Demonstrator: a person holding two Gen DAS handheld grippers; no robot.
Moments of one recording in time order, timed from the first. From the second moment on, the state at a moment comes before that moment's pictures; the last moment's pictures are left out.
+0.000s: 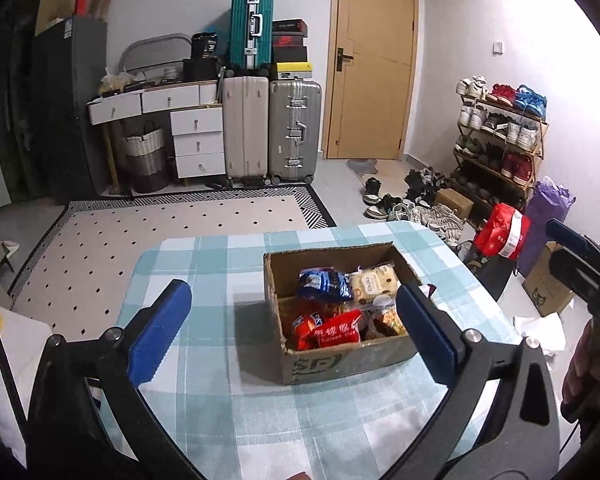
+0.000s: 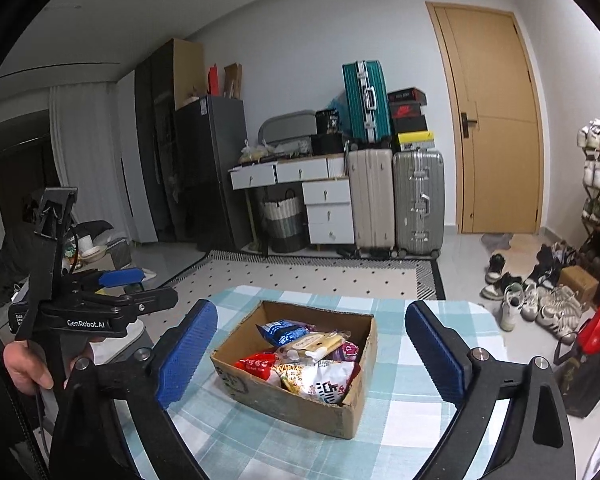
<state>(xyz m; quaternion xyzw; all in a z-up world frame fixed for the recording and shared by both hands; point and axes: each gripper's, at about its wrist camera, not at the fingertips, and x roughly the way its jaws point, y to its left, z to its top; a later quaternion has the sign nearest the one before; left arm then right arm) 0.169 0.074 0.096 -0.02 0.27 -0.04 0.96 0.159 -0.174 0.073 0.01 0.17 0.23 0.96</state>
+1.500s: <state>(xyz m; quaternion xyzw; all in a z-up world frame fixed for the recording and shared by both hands) 0.074 0.104 -0.074 0.00 0.18 0.09 0.98 0.064 -0.198 -0.068 -0.04 0.12 0.18 0.98</state>
